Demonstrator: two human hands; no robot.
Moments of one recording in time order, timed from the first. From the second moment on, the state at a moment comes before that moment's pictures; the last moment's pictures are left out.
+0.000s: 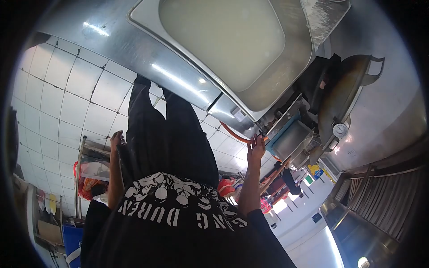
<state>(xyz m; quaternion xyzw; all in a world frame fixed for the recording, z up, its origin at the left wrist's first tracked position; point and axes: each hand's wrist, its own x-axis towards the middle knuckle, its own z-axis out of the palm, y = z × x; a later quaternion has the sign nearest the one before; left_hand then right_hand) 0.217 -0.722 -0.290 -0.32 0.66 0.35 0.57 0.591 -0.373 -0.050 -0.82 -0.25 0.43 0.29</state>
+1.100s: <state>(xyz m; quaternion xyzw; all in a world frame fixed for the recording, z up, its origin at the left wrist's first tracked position) 0.092 -0.606 -0.150 0.06 0.73 0.37 0.57 0.425 -0.351 0.031 -0.65 -0.42 0.63 -0.01</state>
